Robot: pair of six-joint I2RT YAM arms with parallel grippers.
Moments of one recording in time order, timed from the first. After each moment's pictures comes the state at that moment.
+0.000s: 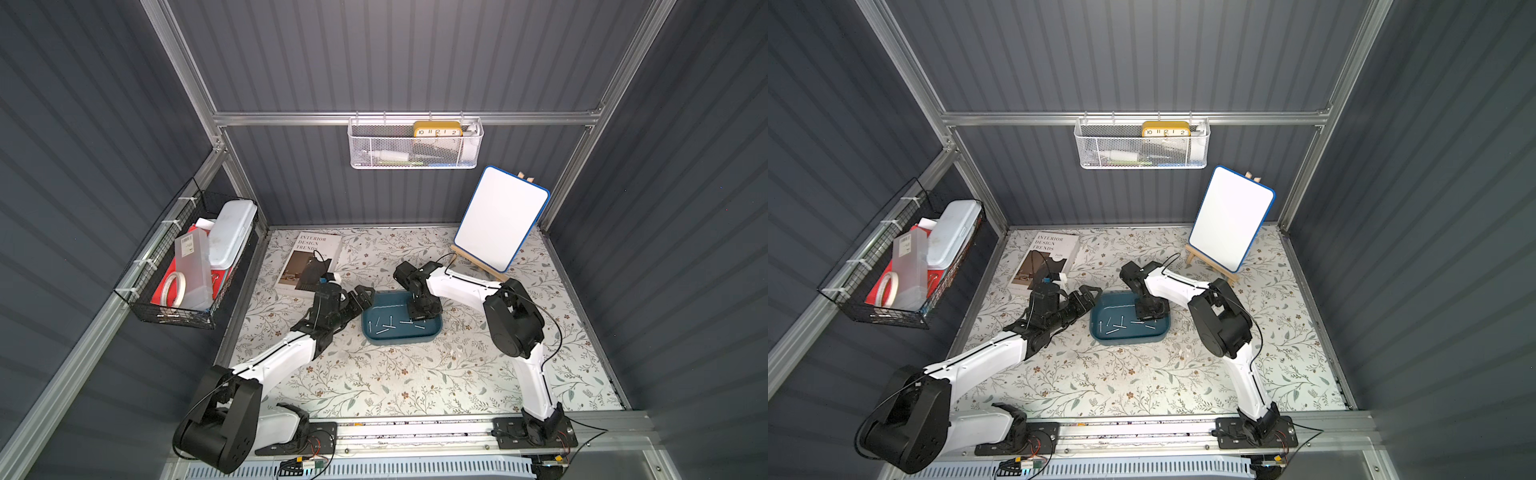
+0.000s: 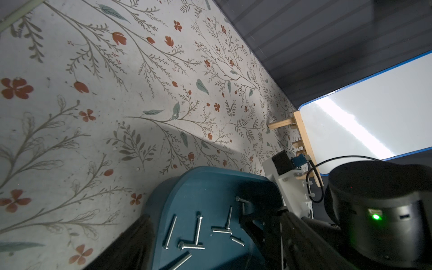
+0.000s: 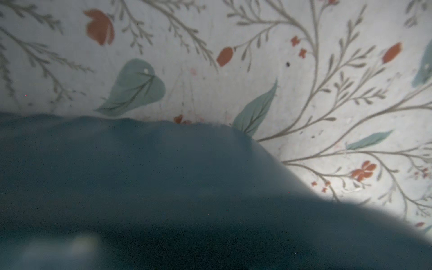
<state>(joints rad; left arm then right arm) -0.41 1.29 0.58 0.19 0.20 -0.87 0.71 2.16 1.66 -1.03 0.12 0.58</state>
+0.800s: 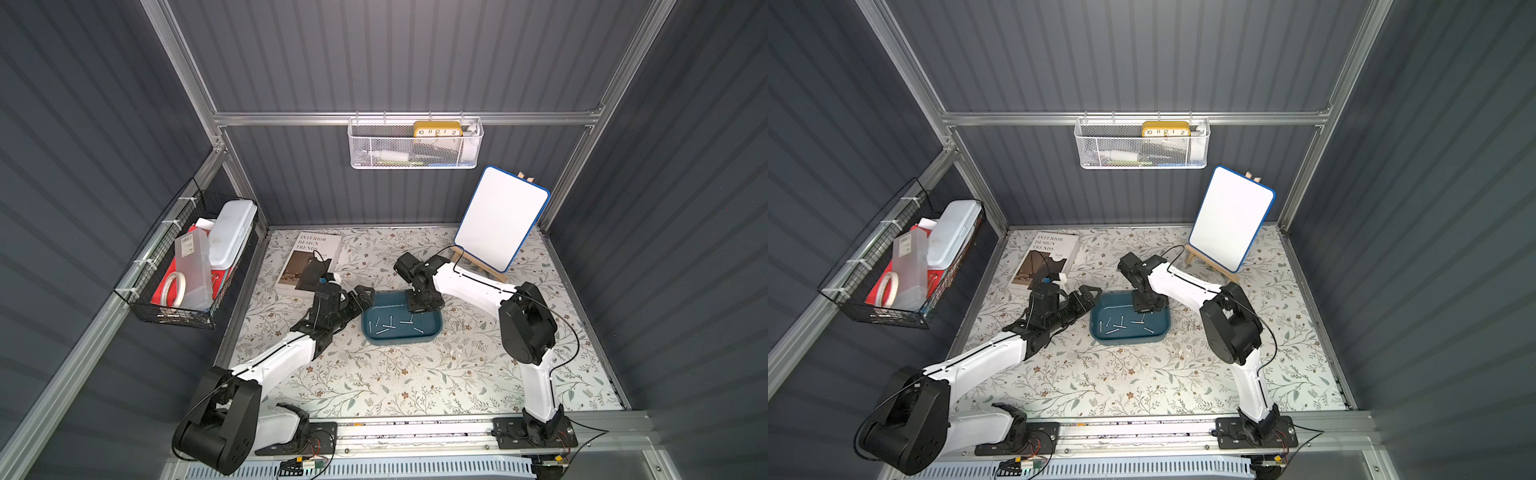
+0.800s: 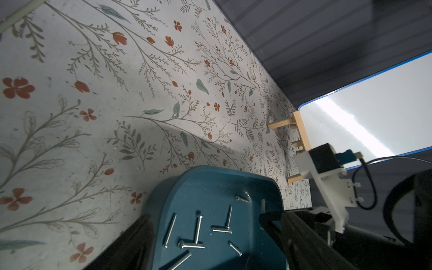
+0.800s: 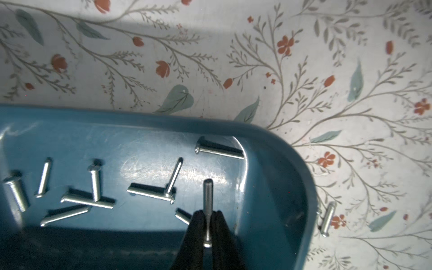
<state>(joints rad) -0.41 1.28 0.58 0.18 0.20 -0.87 0.72 2.05 1.68 -1.03 0.14 0.58</state>
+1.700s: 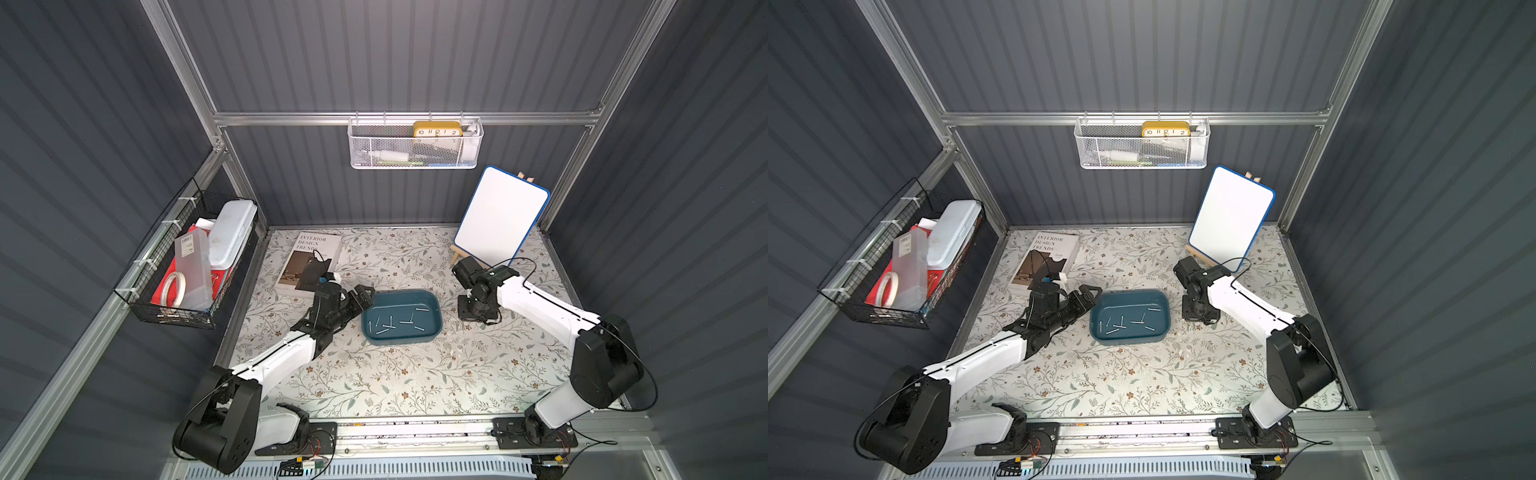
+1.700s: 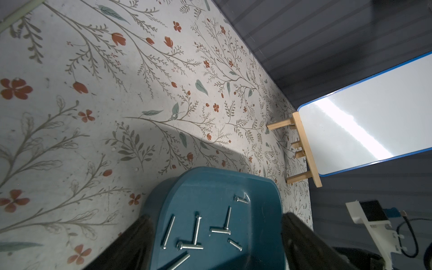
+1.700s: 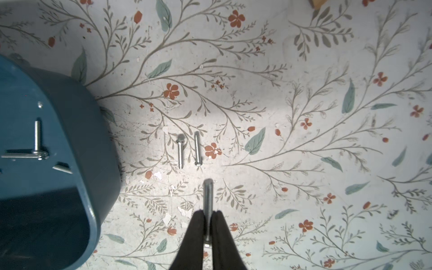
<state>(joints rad) -0.41 1.29 0.59 0.18 0.20 -0.87 0.48 1.61 1.18 -0.98 0.15 0.56</state>
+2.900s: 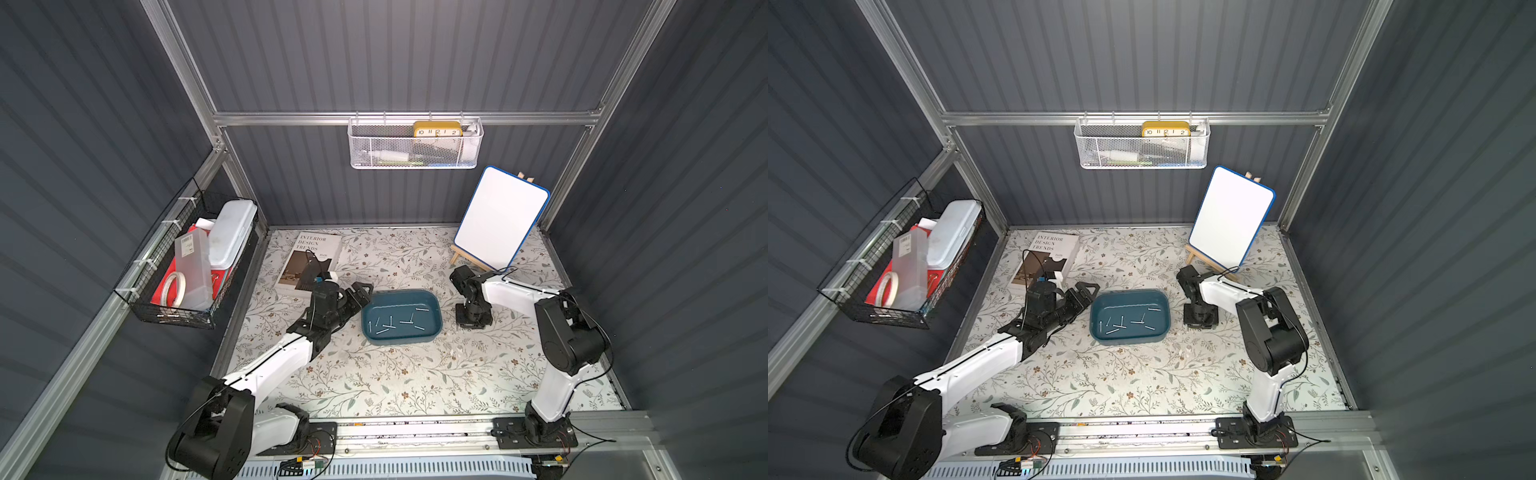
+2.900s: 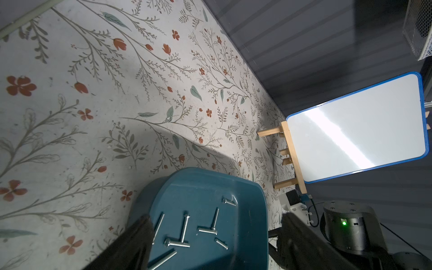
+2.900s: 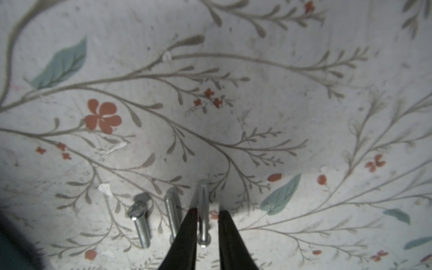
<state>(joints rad) -0.41 1.23 0.59 0.14 0.19 -0.94 0.41 1.83 1.13 -0.85 0.10 0.51</state>
